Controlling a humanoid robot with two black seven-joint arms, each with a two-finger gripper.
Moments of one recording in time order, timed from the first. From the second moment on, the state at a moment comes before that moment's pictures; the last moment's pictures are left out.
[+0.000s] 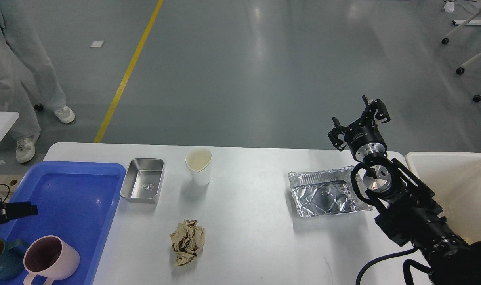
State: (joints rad) left arm -0.83 1.42 -0.13 -1.60 1.03 -0.39 0.04; right arm 0.66 -0.07 1.18 0.63 -0.17 0.11 0.26
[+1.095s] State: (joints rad) left arm -1.06 1.64 -0.54 -1.59 0.72 -0.75 0.05; right arm 0.66 -0.06 1.16 0.63 -0.17 0.10 0.26
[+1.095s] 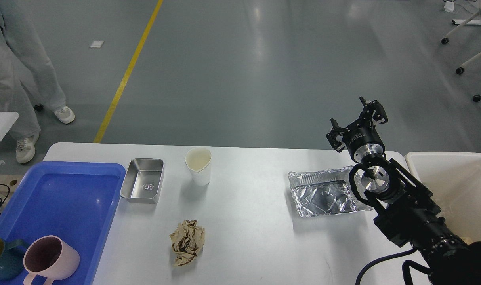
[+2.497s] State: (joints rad) left arm -0.90 0.46 -0.11 -0.66 1.01 -0.33 0.06; right arm 0.62 -0.10 1.15 0.63 -0.17 0.10 0.26
